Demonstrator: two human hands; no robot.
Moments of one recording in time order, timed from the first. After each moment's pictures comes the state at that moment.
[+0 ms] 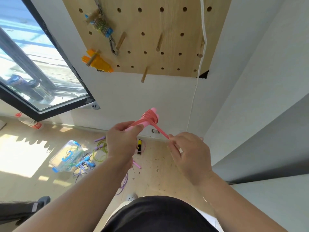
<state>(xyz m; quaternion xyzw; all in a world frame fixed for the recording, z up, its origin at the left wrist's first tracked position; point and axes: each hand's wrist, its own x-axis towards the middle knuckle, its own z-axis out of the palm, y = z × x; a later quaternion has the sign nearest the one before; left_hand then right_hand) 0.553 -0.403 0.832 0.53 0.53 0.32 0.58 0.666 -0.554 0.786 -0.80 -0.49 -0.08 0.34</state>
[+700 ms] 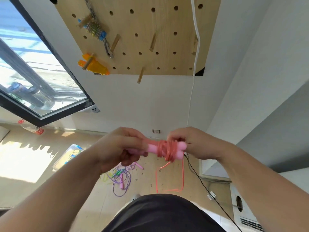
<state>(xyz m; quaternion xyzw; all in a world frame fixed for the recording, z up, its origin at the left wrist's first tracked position) 0.529 -0.391 0.878 0.61 0.33 -0.05 0.72 0.733 -0.550 0.818 -0.67 -0.59 0.35 0.29</state>
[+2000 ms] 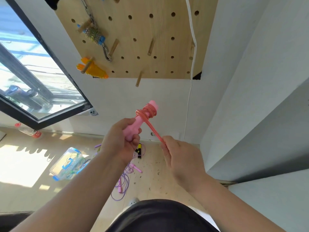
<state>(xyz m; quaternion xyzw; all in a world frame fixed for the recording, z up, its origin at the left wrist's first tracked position) 0.567 -0.402 0.863 0.33 0.49 0.23 0.77 0.656 -0.558 0.798 -0.82 -0.50 -0.03 0.27</state>
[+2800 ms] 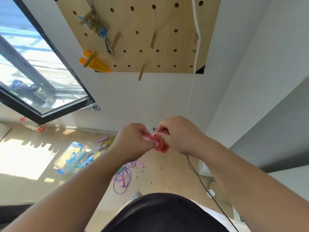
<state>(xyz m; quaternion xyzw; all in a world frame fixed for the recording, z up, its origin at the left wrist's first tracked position) 0.554 -0.411 0.848 0.84 0.41 0.03 0.35 0.696 -0.520 0.842 -0.78 -0.55 0.19 0.22</state>
